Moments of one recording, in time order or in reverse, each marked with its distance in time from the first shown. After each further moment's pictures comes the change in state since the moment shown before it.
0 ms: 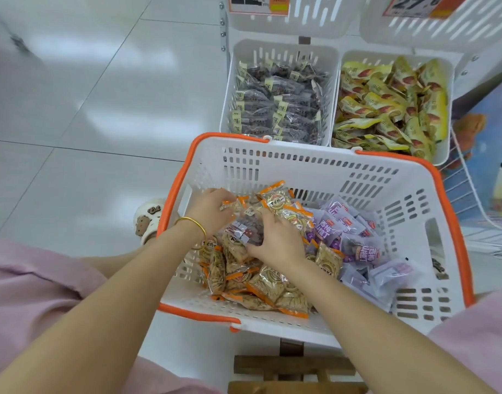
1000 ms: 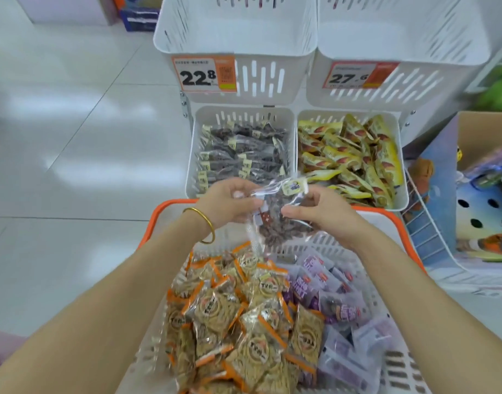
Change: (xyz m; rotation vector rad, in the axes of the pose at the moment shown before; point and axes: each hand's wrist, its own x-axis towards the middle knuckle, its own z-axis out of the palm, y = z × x) left_hand 0.075 0.126 -0.041 -0.572 -0.173 0.164; right_hand 0.041 0.075 -0.187 0.885 0.022 0.044
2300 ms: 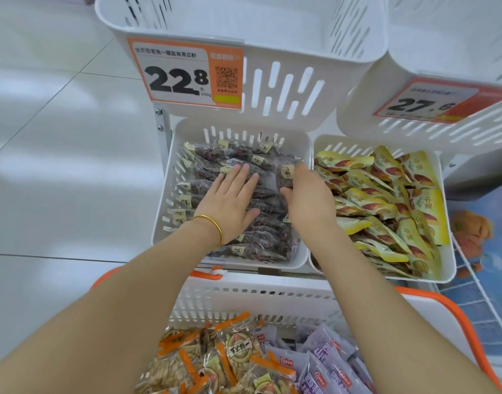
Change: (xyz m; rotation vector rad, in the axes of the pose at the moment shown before) left_hand 0.188 -0.058 -0.022 1.273 0.126 0.341; right_hand 0.186 -0.011 0.013 -0.924 0.512 -0.049
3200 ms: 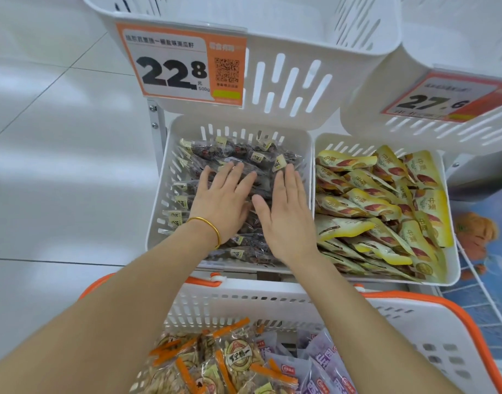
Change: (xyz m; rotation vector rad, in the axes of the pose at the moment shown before) left_hand 0.004 -0.001 0.000 0.031 0.123 -0.082; right_hand -0.020 0.002 0.045 -0.020 -0.096 -0.163
